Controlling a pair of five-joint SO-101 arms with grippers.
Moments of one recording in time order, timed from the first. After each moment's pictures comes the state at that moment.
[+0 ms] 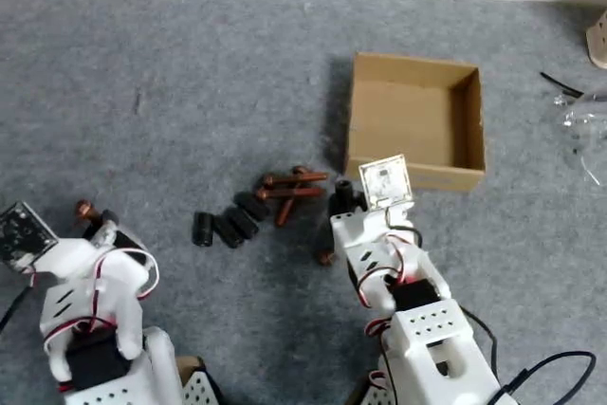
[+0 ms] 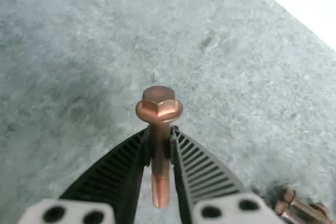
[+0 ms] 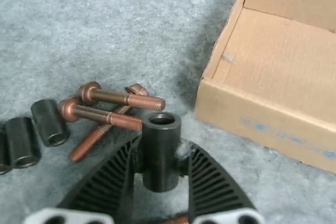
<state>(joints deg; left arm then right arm) -24.7 -103.8 80.0 64.0 29.2 -25.5 -56.4 85.6 10.5 2.4</state>
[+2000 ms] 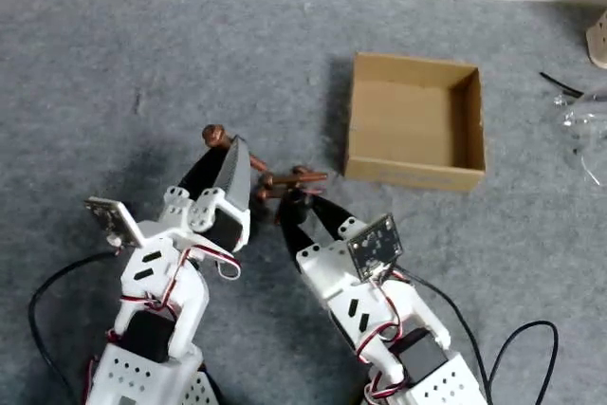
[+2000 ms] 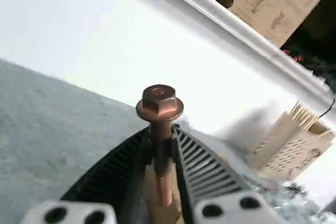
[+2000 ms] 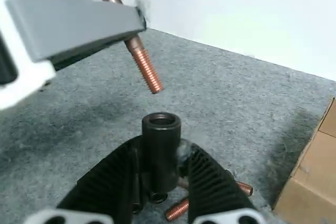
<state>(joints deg) 13.6 -101.4 96.0 8.7 38.2 -39.7 -104.1 95.9 24.7 2.3</state>
